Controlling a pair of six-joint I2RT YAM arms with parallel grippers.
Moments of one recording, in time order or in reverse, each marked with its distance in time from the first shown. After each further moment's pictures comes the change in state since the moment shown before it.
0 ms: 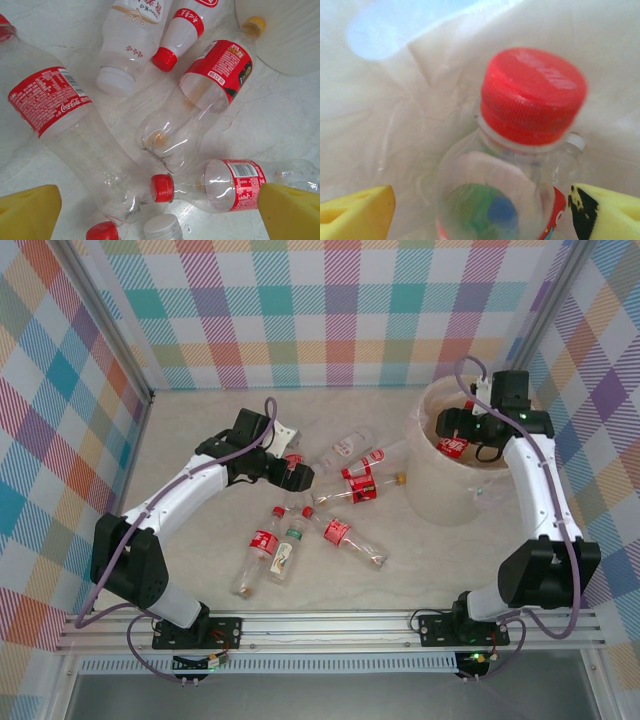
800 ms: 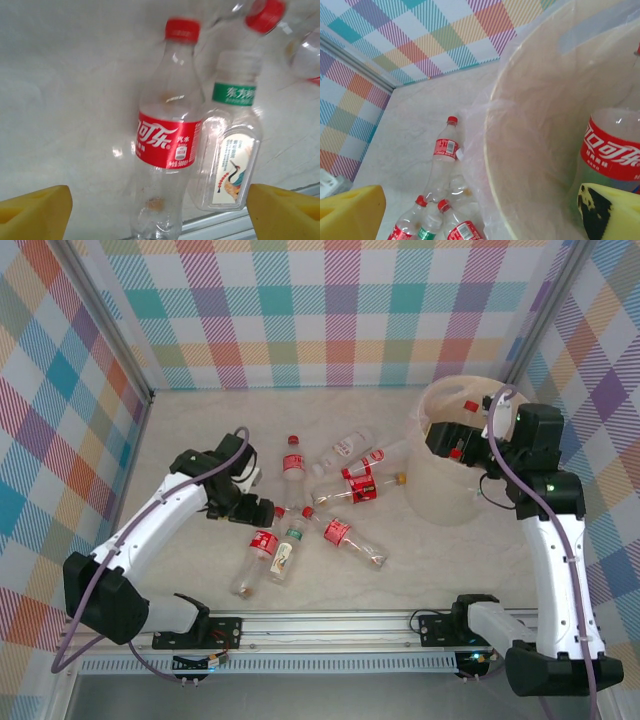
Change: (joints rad) left arm -0.001 -0.200 -0.087 -0.565 -0.262 -0.225; right arm 0.055 -0.453 -0.185 0.074 -0.292 0.224
